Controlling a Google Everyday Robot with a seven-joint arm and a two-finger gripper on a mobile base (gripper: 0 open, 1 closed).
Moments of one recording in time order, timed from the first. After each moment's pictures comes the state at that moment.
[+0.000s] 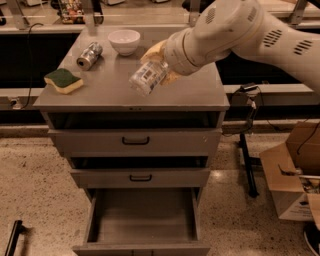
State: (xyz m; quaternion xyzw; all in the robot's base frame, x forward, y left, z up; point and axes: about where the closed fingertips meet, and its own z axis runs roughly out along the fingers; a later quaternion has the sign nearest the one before) arm 0.656 0.007 0.932 -0.87 0.18 -0.22 0.41
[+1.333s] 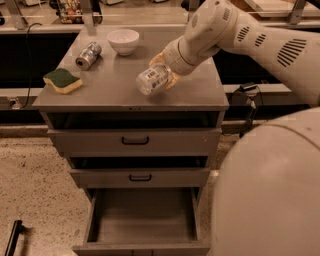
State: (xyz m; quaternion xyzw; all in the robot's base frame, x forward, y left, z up) arm 0.724 -0.011 0.874 -0.87 0.31 -0.16 0.36
